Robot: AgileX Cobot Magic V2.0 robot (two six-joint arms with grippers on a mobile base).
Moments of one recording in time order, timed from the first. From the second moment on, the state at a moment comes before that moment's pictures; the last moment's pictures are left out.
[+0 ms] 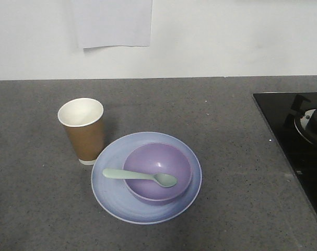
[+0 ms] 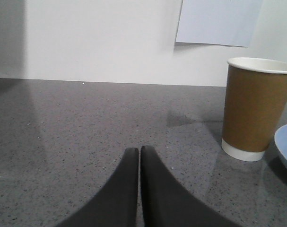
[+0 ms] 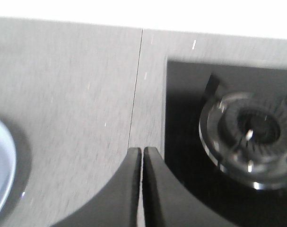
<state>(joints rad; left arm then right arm) 0.02 -0.01 0.03 0.11 0.14 -0.21 0.00 0.97 -1.01 0.07 0.69 -0.10</state>
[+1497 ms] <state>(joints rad) 0.02 -0.01 0.03 0.11 0.14 -0.21 0.00 -0.01 0.03 -0.07 0.07 0.09</state>
